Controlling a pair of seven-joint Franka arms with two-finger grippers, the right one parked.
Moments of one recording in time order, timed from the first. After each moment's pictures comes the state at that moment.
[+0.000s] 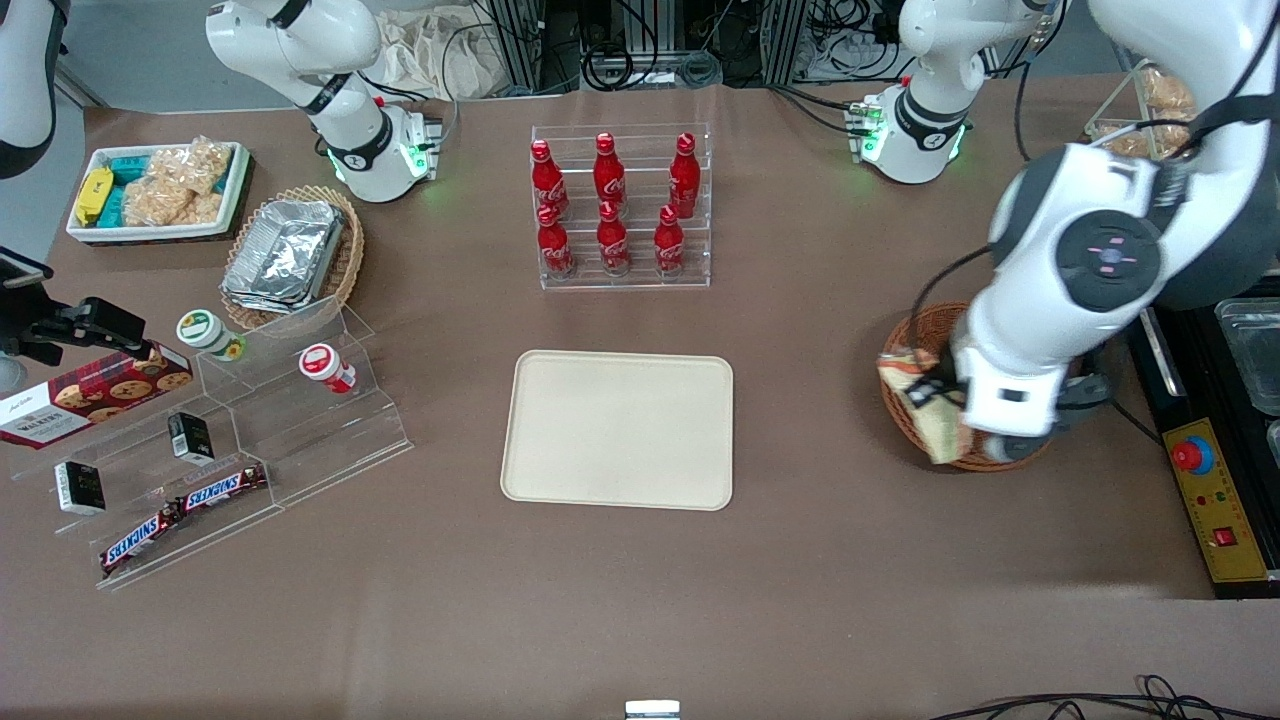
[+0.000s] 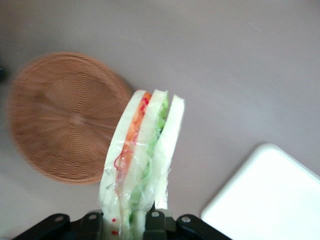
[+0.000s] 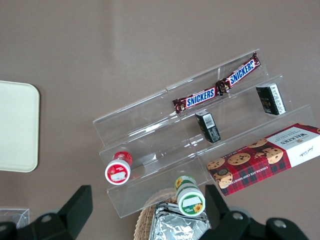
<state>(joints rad) 0.23 0.38 -0.69 -1.53 0.25 1.78 -0.96</state>
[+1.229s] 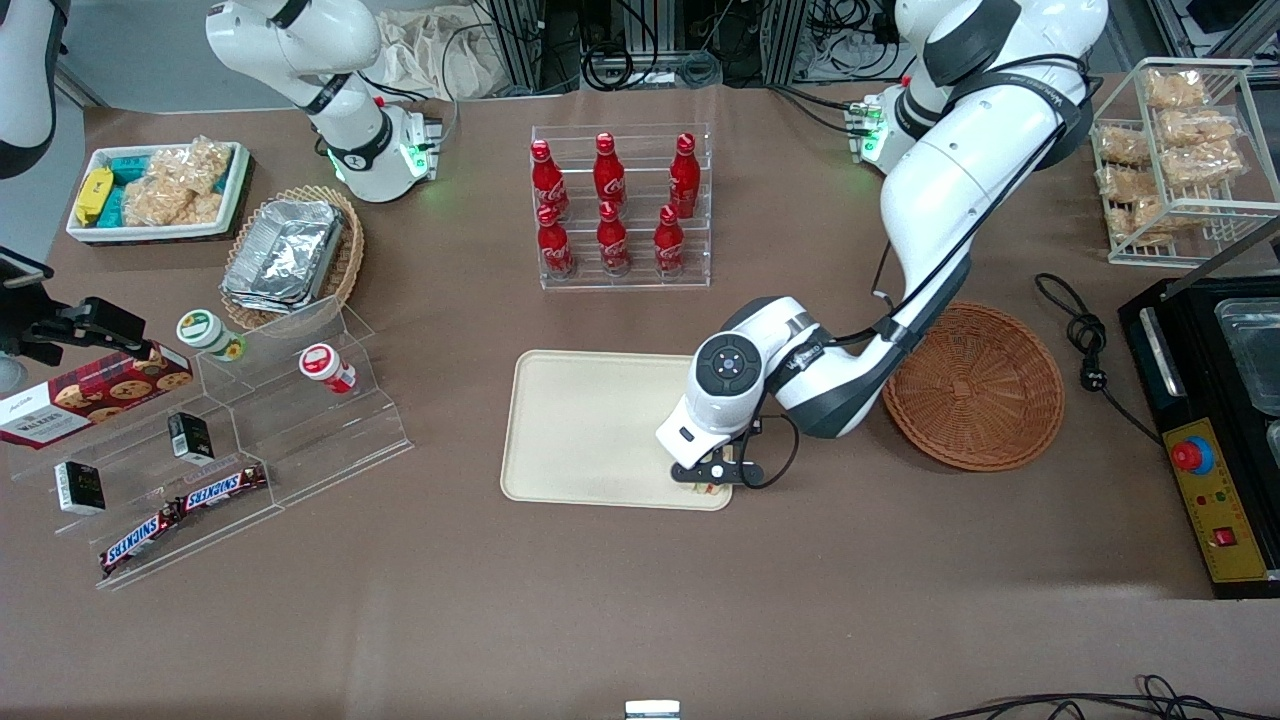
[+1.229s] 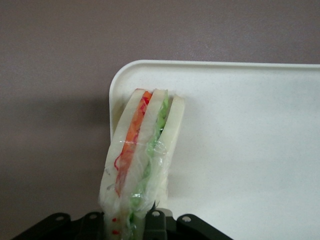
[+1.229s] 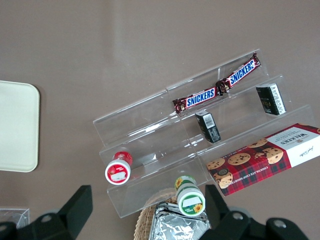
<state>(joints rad) -0.13 0.94 -0.69 -1.36 0.62 2.07 -0.90</state>
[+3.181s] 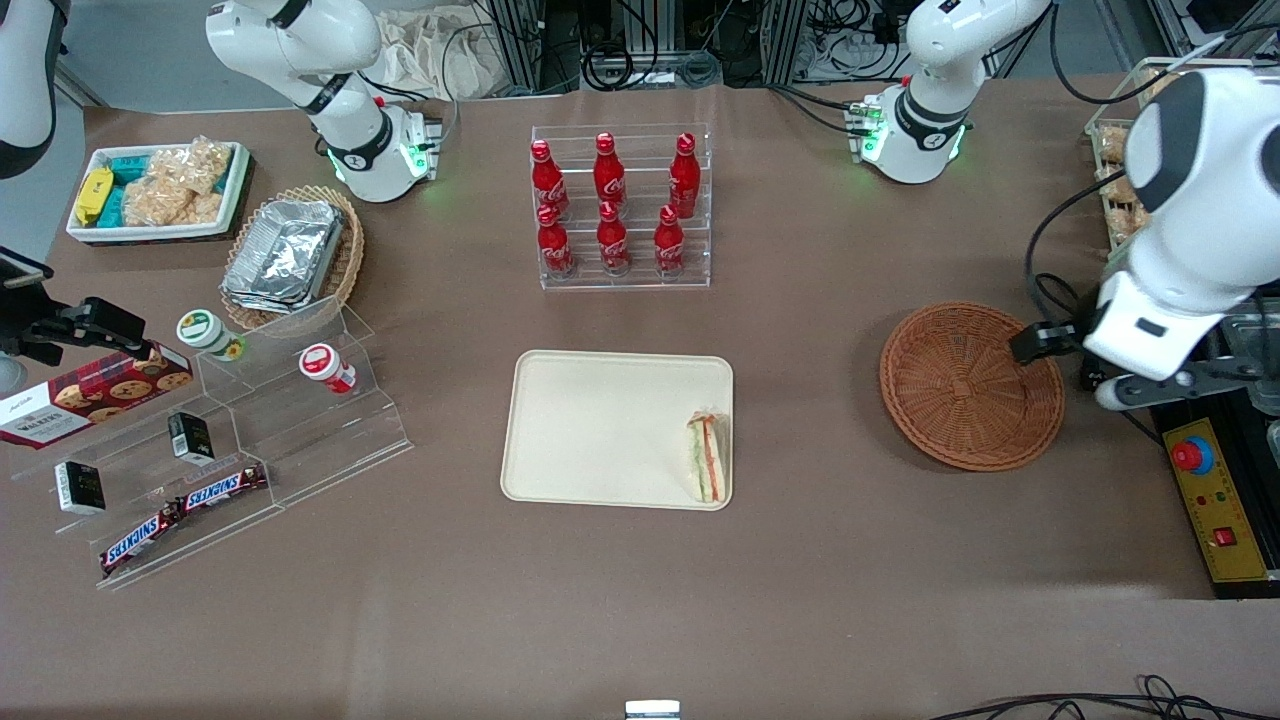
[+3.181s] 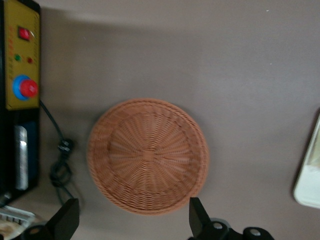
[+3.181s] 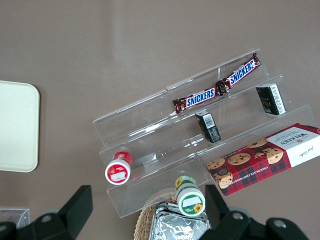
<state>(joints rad) 0.59 0.08 -0.70 -1.74 0.15 1.82 -0.24</state>
